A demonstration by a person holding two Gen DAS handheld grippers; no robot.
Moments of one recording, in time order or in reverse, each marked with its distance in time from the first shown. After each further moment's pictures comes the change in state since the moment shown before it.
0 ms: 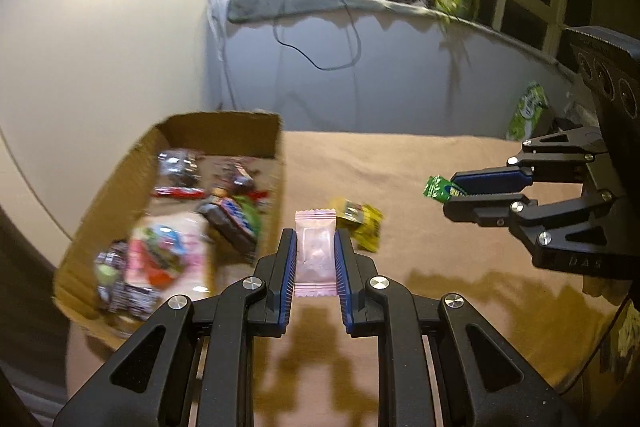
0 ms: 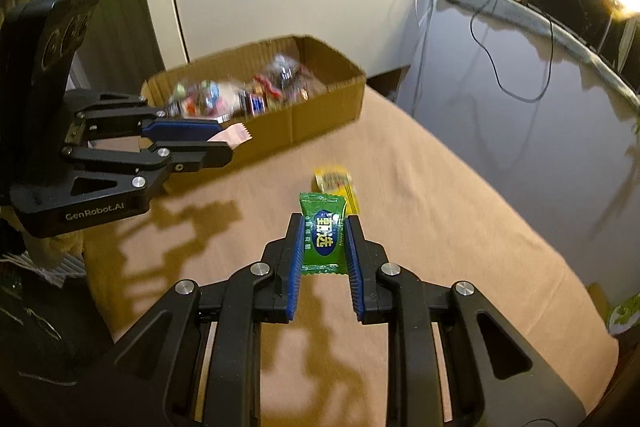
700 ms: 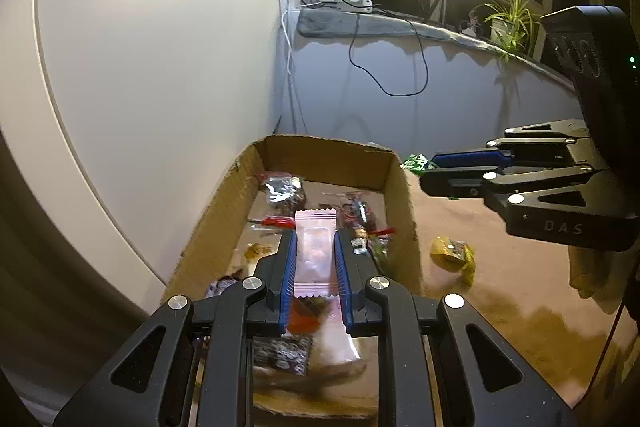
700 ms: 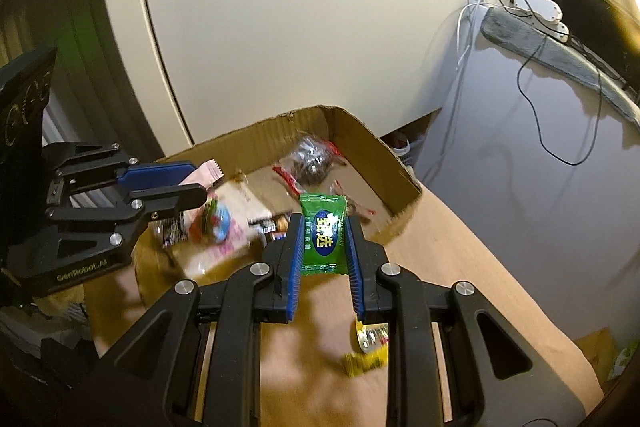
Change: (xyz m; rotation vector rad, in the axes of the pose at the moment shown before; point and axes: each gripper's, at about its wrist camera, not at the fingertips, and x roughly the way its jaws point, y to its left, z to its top) left arm -0.006 0.092 0.019 -0.085 -0.044 0.092; right arm 0.066 0.022 0.107 -0.011 -0.039 0.067
